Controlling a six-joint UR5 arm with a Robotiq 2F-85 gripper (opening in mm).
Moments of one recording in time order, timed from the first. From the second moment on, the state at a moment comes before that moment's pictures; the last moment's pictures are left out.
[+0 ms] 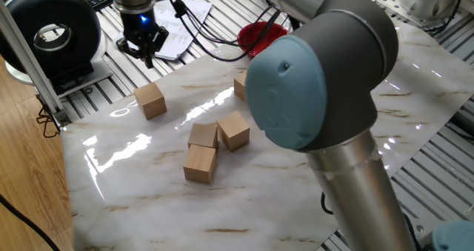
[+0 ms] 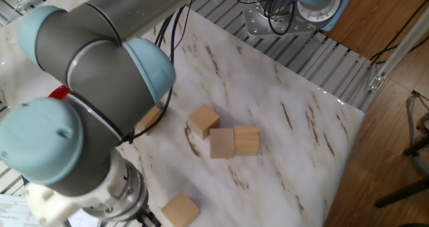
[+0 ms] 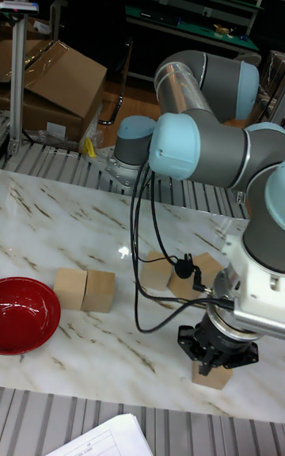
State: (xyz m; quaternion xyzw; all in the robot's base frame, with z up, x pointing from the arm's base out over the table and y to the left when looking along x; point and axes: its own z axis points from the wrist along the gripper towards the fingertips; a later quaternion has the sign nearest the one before) arm 0.745 0.147 0.084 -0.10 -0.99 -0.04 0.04
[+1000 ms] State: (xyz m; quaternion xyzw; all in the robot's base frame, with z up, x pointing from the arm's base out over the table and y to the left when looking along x) arm 0.718 0.142 0.076 -0.14 -0.99 -0.04 0.04
